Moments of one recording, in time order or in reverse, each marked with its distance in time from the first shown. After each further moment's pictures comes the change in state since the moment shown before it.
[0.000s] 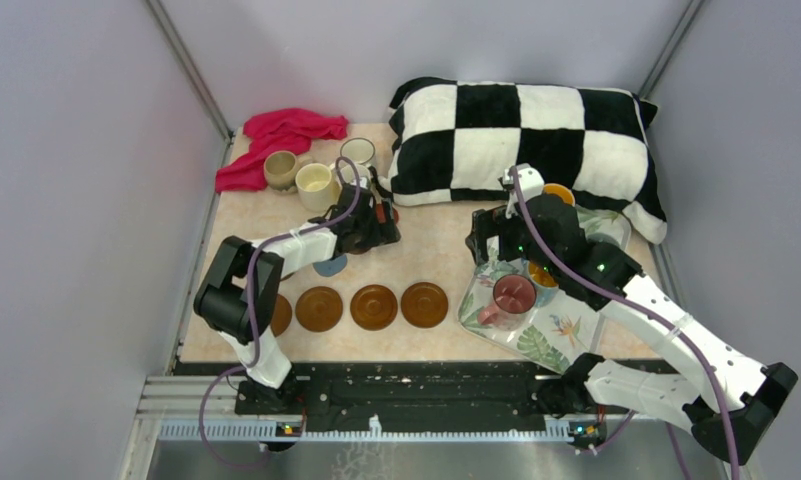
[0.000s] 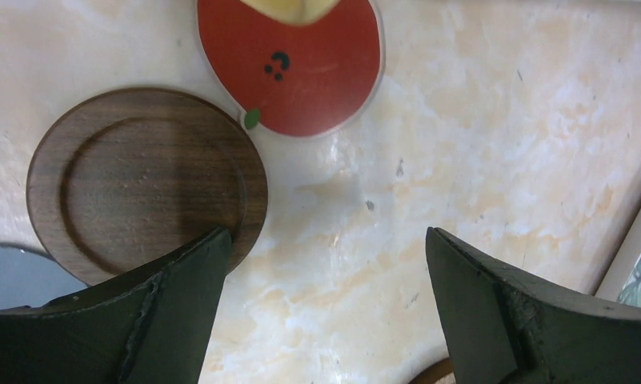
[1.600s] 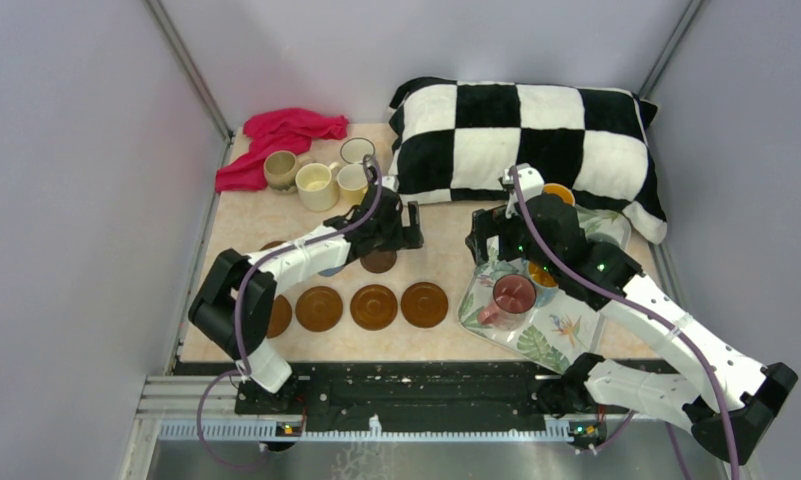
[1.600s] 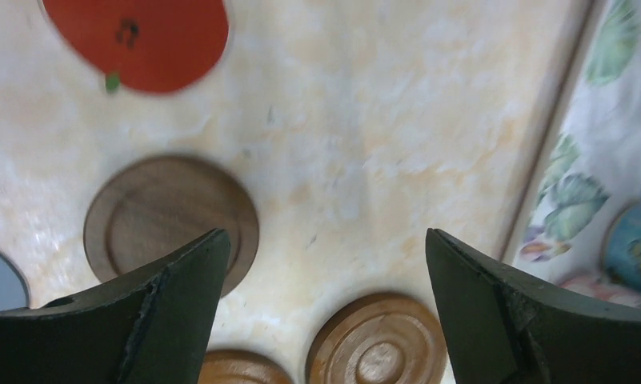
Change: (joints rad) left arm -0.189 -0.097 0.040 -0.135 -0.064 -0.022; right arm 0.000 0.000 0.000 0.000 -0.001 0.000
